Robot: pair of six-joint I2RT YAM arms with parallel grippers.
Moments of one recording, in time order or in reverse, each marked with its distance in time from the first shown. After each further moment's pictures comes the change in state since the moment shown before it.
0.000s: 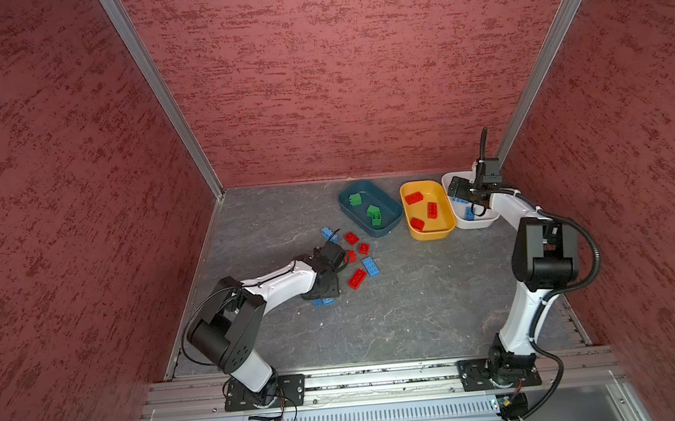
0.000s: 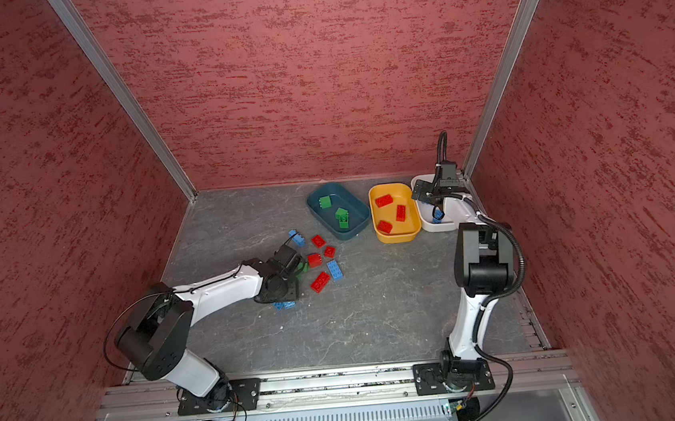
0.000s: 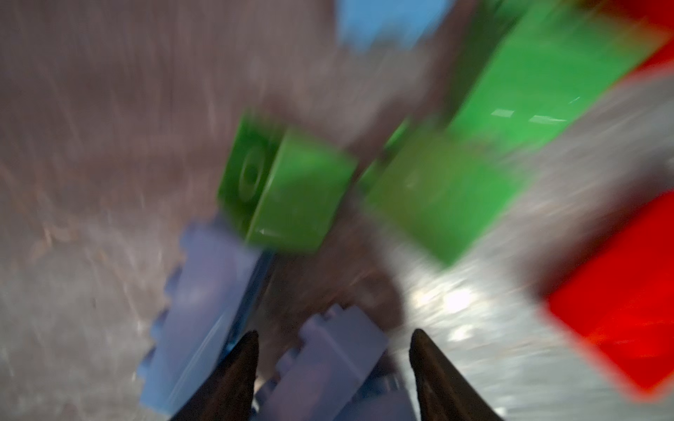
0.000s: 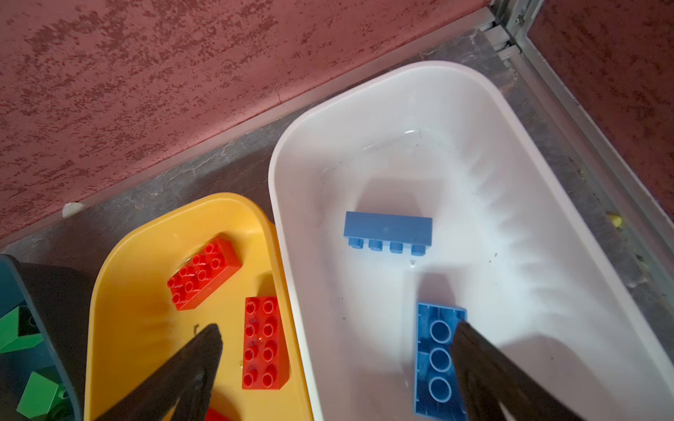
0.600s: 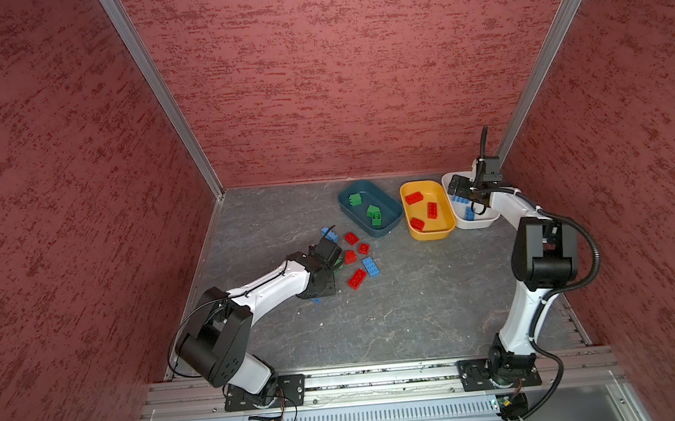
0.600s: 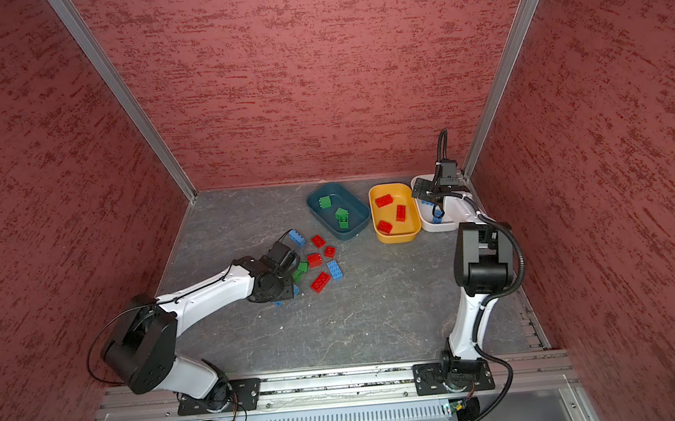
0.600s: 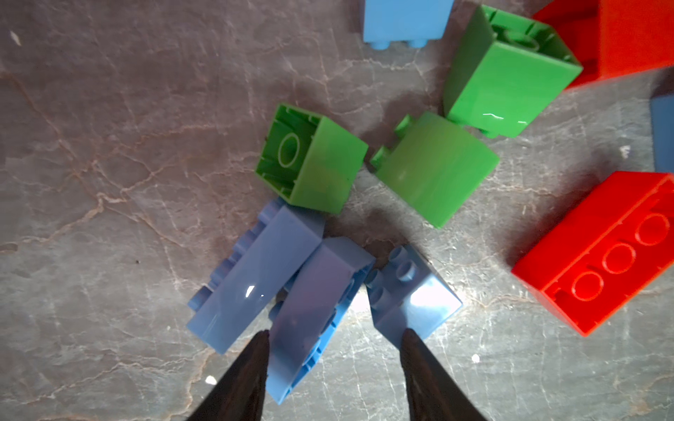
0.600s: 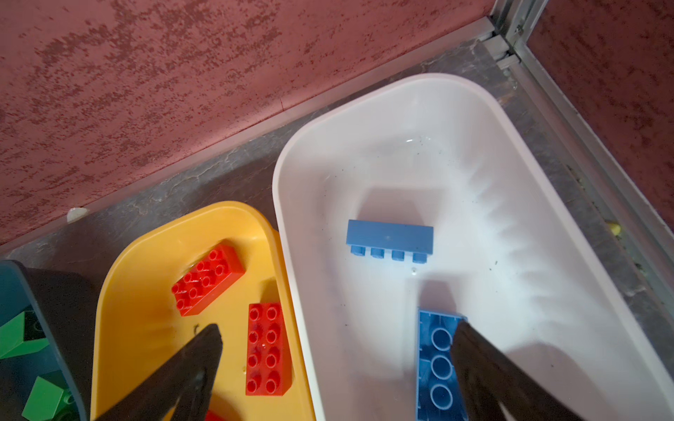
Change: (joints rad) left arm 0.016 -0.058 0.058 -0.067 0.011 -0.024; right arm -0.001 0.010 0.027 -0.006 0.000 0.000
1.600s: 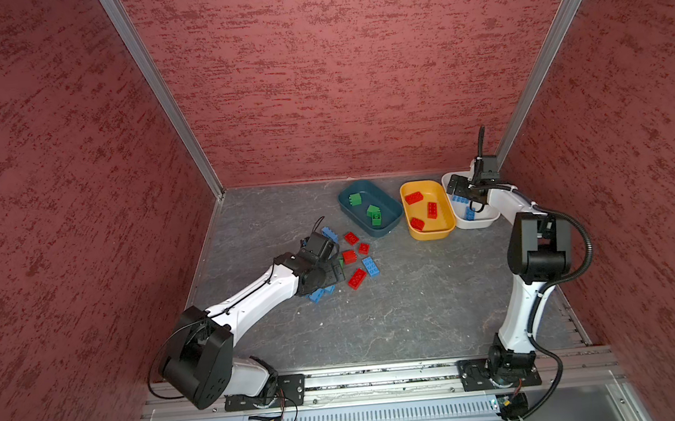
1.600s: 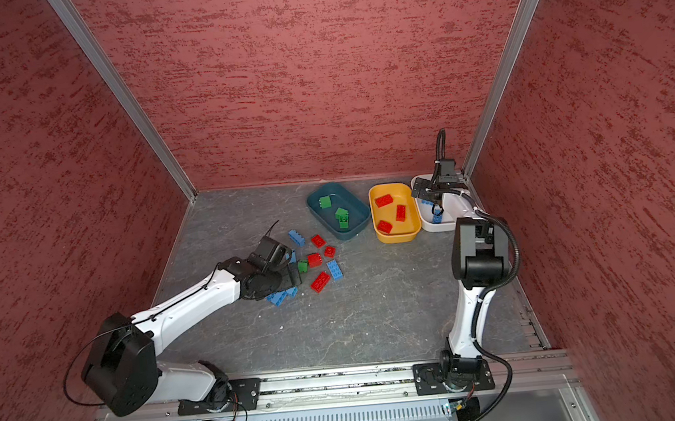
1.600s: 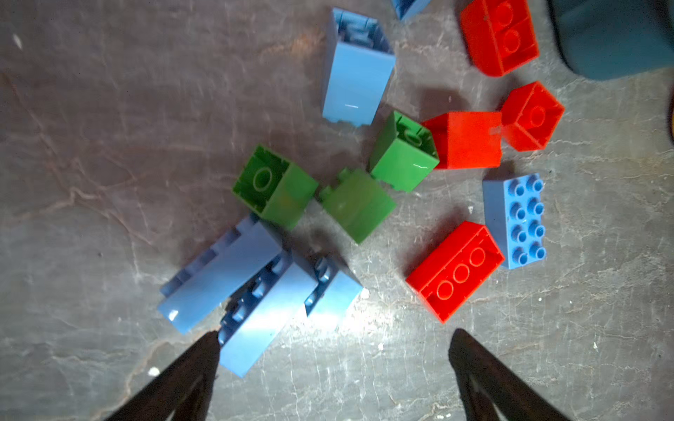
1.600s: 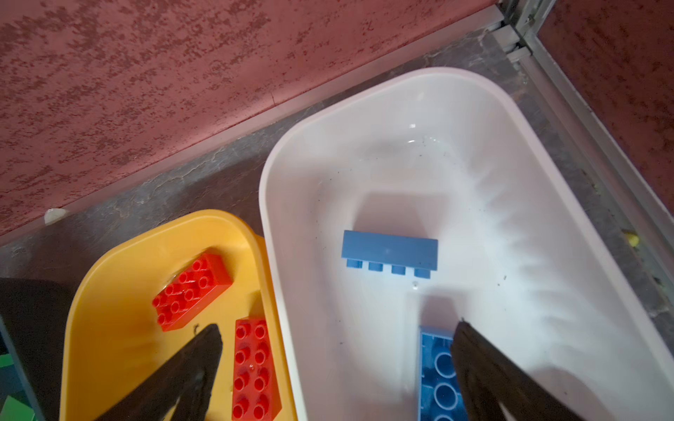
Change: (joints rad) left arm 0.017 -0.121 -0.008 0.041 0.084 -0.159; right arm -0.004 0.059 0.064 -0.026 0.001 -0.012
